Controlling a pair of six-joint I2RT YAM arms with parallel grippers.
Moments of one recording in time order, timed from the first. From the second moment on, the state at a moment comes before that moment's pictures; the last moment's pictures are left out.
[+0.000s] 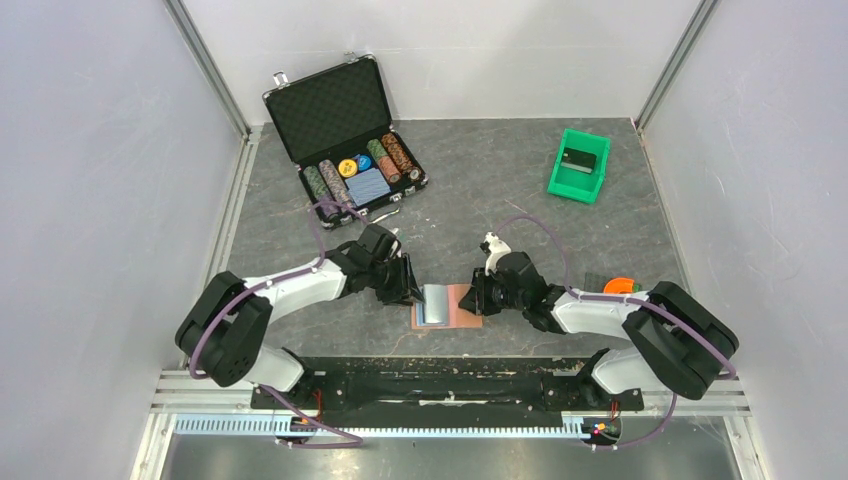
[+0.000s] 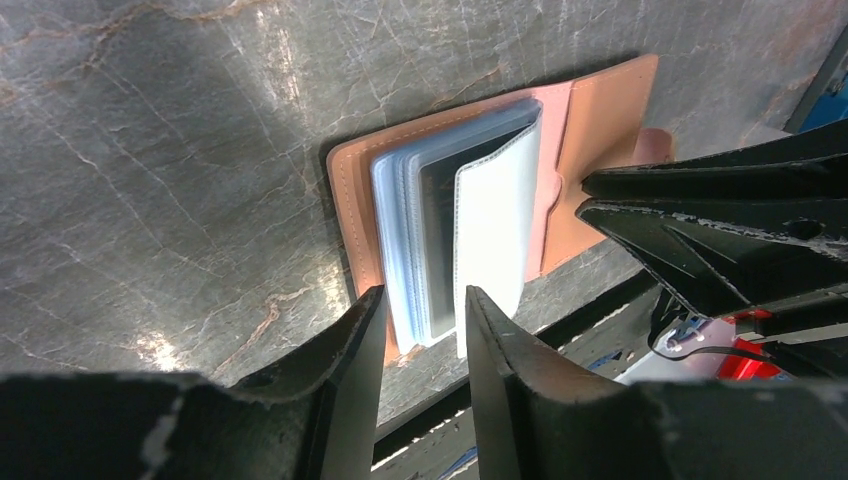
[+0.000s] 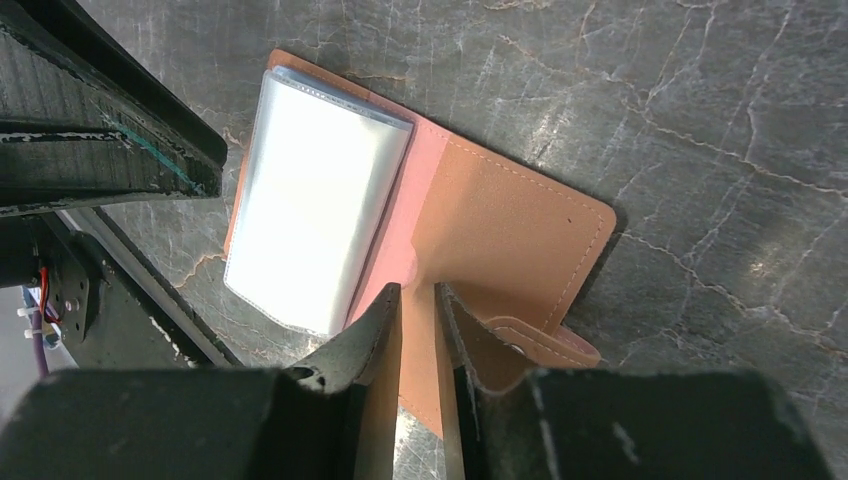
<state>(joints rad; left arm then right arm) -0.64 1.44 0.69 -0.25 0.31 -0.76 0.74 1.38 0.39 0.33 -0.19 0.58</state>
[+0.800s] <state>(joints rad) -0.64 1.50 0.69 -0.25 0.31 -0.74 0.73 1.38 0.39 0.33 -0.18 0.58</state>
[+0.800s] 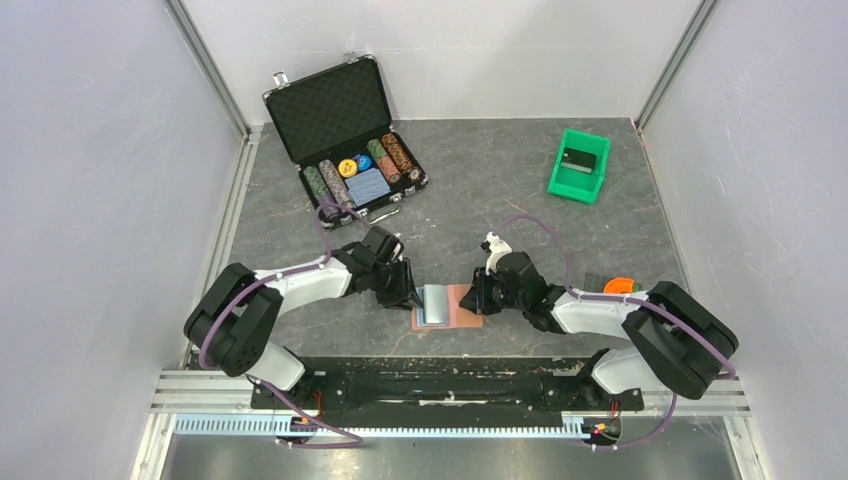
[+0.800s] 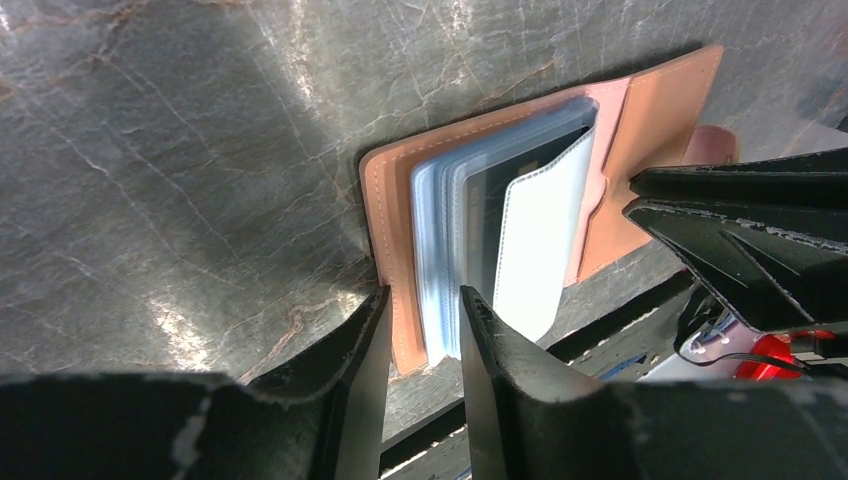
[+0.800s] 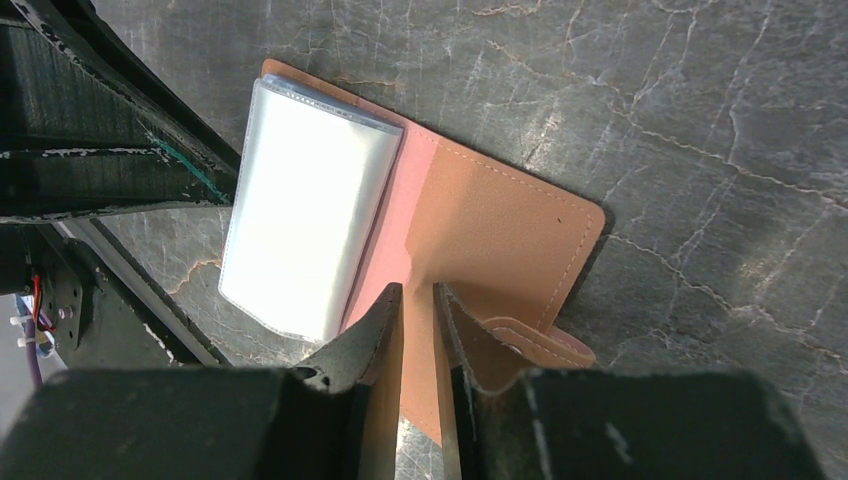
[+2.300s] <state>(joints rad) -0.71 1.54 0.76 -0.18 0.34 -0.74 0.73 1.37 0.39 0.35 -0.18 0.58</state>
